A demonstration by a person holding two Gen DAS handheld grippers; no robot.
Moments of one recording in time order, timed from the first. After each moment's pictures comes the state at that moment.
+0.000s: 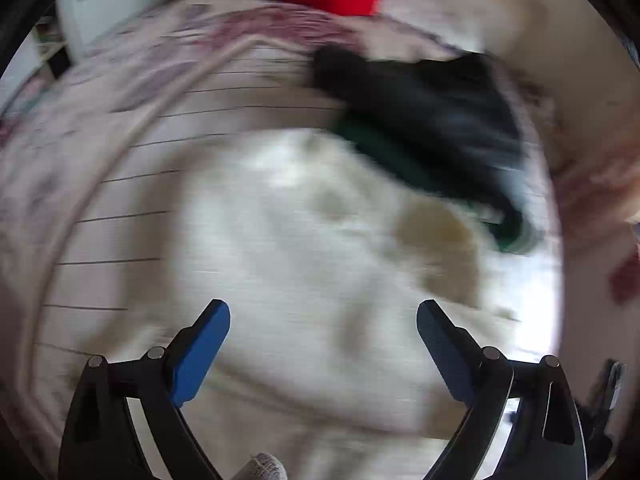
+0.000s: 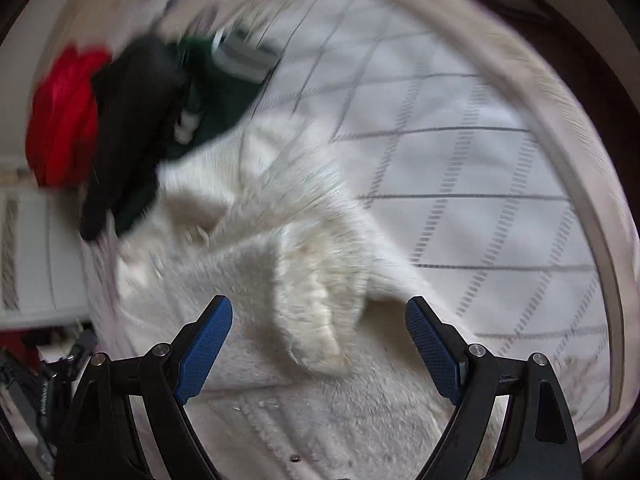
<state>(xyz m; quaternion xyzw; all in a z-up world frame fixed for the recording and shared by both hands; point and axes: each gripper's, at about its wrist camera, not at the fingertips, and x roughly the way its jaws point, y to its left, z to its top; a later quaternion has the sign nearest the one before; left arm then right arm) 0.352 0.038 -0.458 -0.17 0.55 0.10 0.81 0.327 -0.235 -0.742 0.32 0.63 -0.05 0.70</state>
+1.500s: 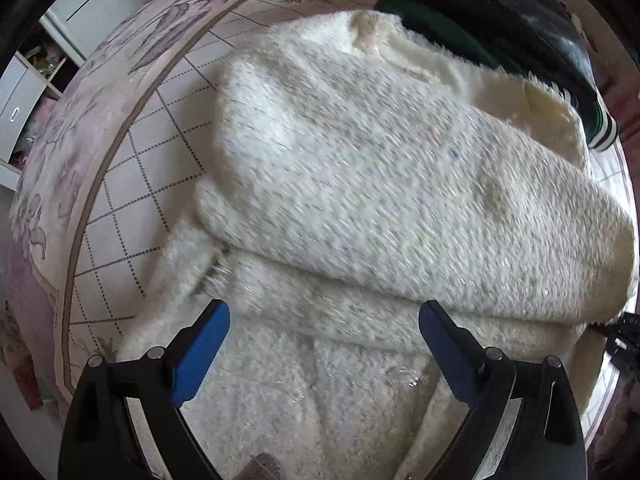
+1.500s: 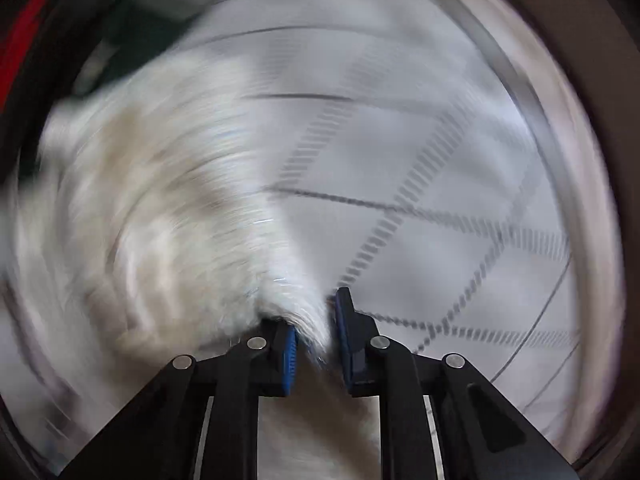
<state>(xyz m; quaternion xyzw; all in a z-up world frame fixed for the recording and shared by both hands) 0.314 0.018 -0.529 -0.07 0.63 0.11 0.77 0.319 -0.268 -0.815 0.27 0.67 -0.11 0.68</state>
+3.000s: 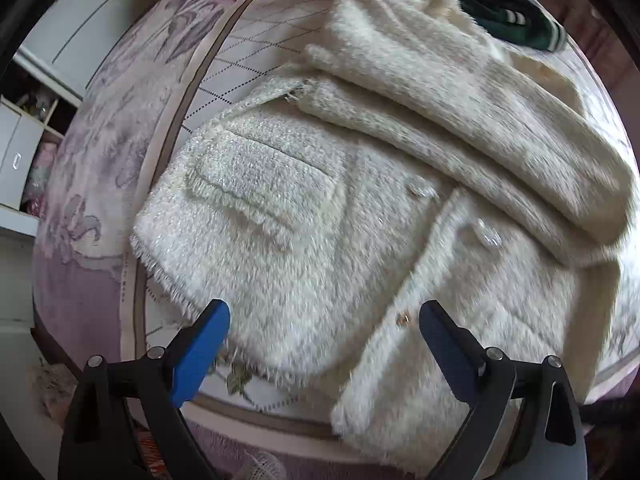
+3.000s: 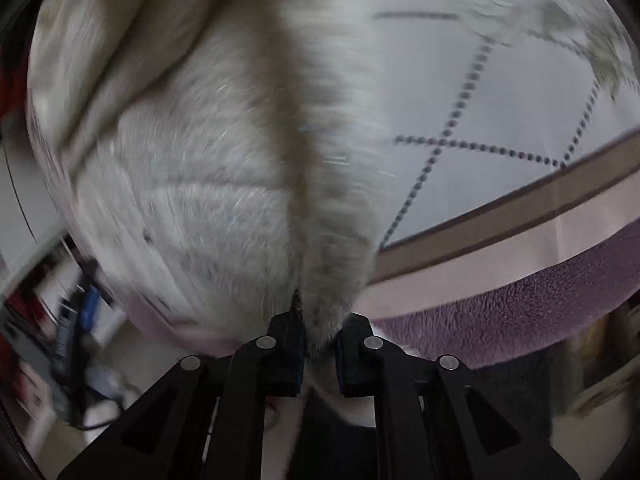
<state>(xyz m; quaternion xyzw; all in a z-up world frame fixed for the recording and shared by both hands) 0.159 0.082 -0.504 0.04 0.64 0.05 0.77 0.017 -0.145 -0.838 0.35 0.81 0.00 0.47</state>
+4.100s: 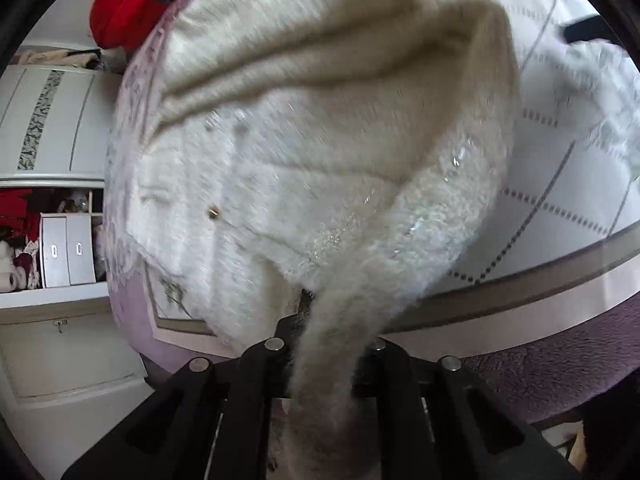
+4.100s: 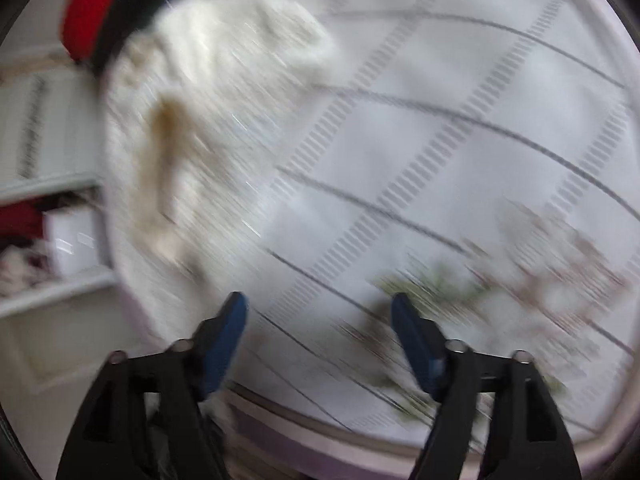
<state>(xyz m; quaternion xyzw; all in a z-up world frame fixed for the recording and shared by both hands) 0.070 -0.131 -0.550 0.29 0.65 0.07 0.70 0.170 -0.369 -0.824 0.33 0.69 0.14 0.63</state>
